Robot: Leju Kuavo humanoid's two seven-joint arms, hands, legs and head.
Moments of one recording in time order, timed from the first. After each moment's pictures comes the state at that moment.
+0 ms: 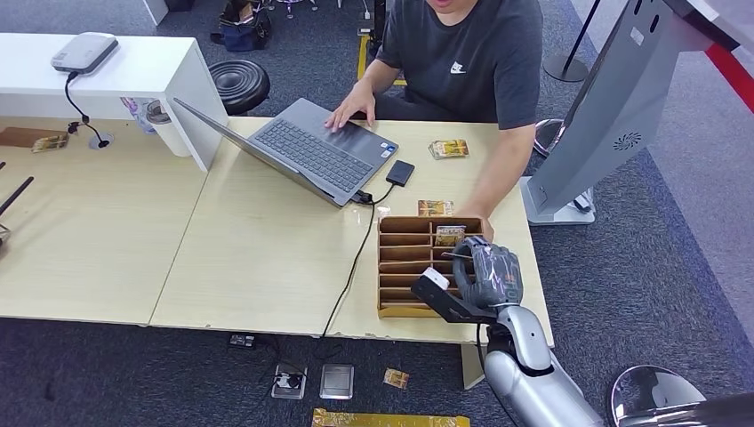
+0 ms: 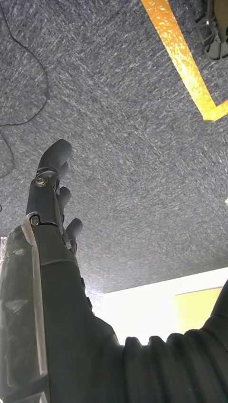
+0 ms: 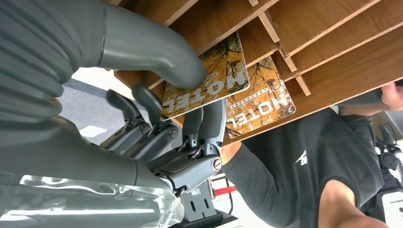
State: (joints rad) left arm -0.13 0.08 -1.26 -0.22 0.42 0.28 0.34; right arm -0.37 -0.13 0.64 -0.96 0.84 -0.55 0.10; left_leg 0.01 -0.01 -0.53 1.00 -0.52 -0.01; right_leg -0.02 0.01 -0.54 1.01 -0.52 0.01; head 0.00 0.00
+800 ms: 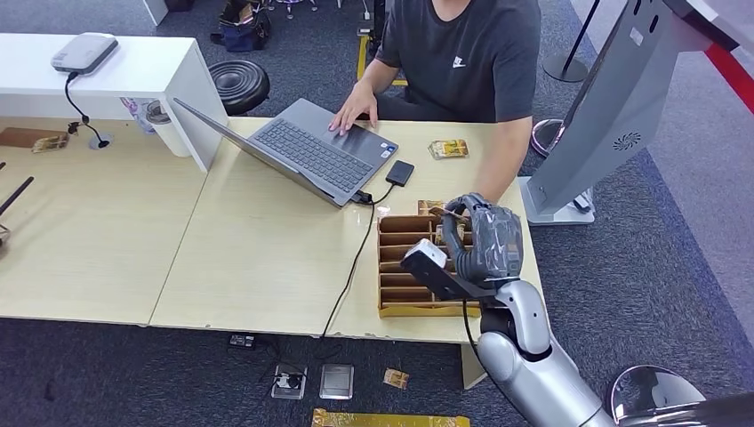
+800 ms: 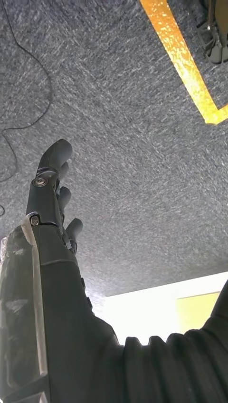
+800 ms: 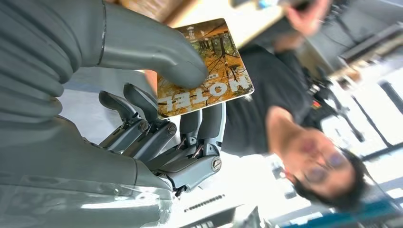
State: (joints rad) left arm -0.13 0.08 -1.26 -0.22 0.41 0.28 0.33; right arm -0.43 -0.12 0.65 -1.22 0.85 -0.58 0.12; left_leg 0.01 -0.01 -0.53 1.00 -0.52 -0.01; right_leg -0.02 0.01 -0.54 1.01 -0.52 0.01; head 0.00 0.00
